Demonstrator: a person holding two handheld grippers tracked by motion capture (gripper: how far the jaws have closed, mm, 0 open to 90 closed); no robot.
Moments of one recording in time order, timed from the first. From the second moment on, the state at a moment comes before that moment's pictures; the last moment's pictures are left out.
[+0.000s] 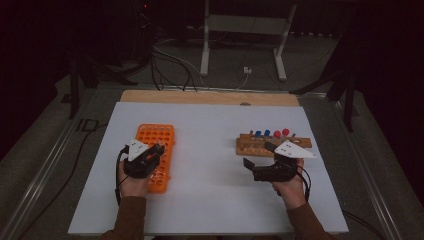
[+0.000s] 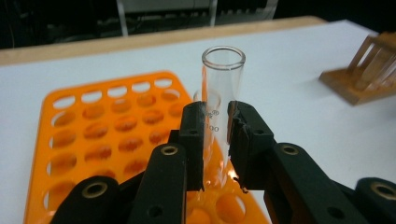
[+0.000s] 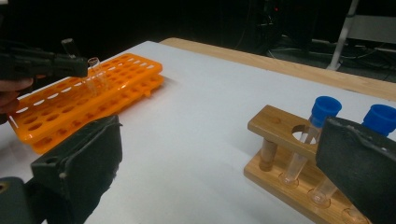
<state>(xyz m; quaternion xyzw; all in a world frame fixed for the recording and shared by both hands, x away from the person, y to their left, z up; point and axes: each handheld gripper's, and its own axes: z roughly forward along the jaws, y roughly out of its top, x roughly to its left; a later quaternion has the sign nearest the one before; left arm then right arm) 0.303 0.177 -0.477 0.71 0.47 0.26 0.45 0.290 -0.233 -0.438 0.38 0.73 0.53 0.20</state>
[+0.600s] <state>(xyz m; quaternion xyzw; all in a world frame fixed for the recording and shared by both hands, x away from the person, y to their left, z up) 0.309 0.164 -0.485 0.75 0.49 0.24 0.37 0.290 -0.231 -0.440 0.38 0.74 0.52 0.20</state>
